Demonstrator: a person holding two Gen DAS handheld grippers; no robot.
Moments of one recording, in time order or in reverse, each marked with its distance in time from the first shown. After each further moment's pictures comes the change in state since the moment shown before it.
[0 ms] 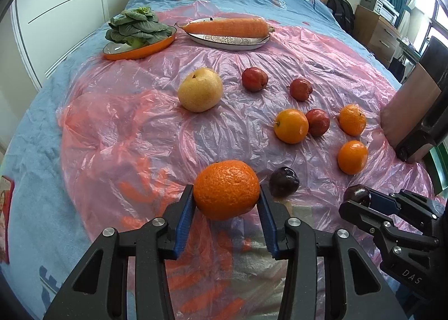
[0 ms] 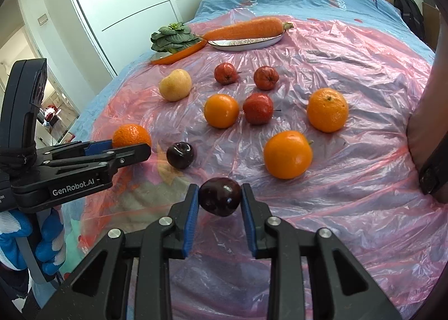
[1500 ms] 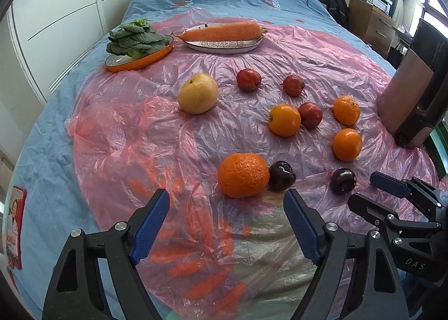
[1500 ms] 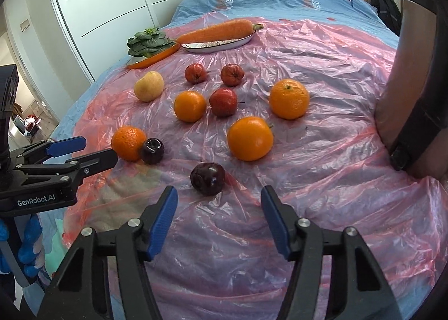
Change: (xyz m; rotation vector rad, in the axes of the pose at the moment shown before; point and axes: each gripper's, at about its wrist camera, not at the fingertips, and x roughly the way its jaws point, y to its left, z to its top) left arm -0.007 -0.010 -0.006 0.066 -0.017 0.039; right arm -0.007 -0.013 -0.015 0.054 -0.015 -0.117
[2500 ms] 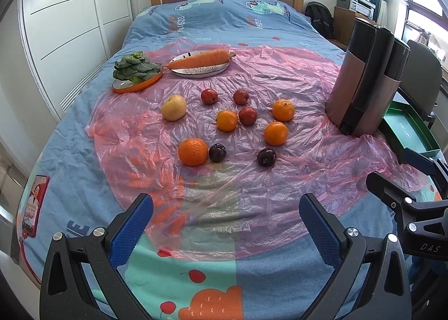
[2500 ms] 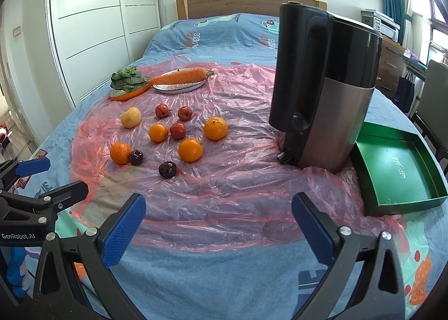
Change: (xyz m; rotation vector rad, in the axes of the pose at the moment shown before) left arm -0.112 -0.069 -0.043 0.033 -0.098 0.014; right arm -0.144 -0.013 -0.035 -0.002 -0.168 -0.217
